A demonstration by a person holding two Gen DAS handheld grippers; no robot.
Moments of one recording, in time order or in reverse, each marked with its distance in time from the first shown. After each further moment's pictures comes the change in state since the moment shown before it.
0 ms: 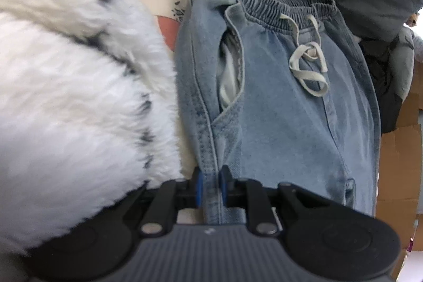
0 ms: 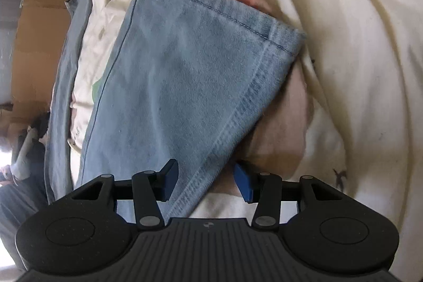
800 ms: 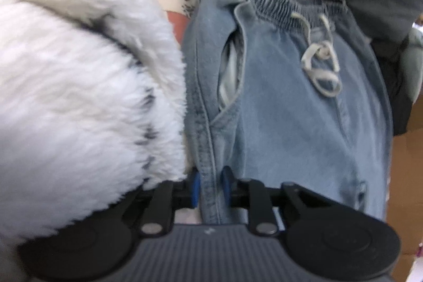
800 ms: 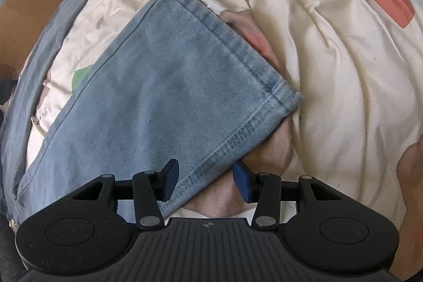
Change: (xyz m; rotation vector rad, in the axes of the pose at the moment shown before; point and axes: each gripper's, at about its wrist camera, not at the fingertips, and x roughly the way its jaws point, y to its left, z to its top) left arm 0.009 -0.005 -0.009 -0.032 -0.037 0.025; right arm -0.017 0.041 0.005 -0.246 -0.058 -0.246
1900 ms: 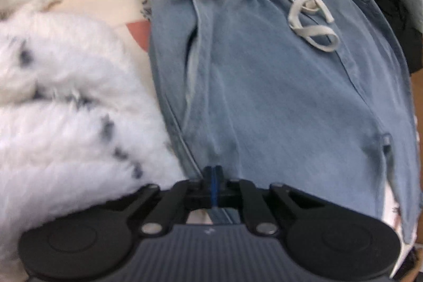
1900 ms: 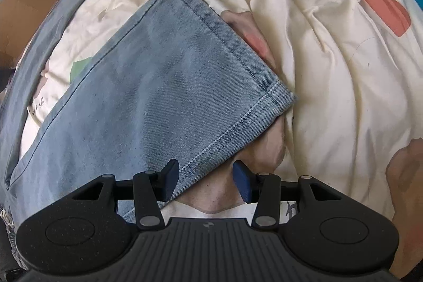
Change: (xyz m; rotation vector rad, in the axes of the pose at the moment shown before) left arm 0.011 -0.032 0.028 0.251 0.133 0.184; right arm -0.005 0.004 -0.002 -0.053 0.008 -0.042
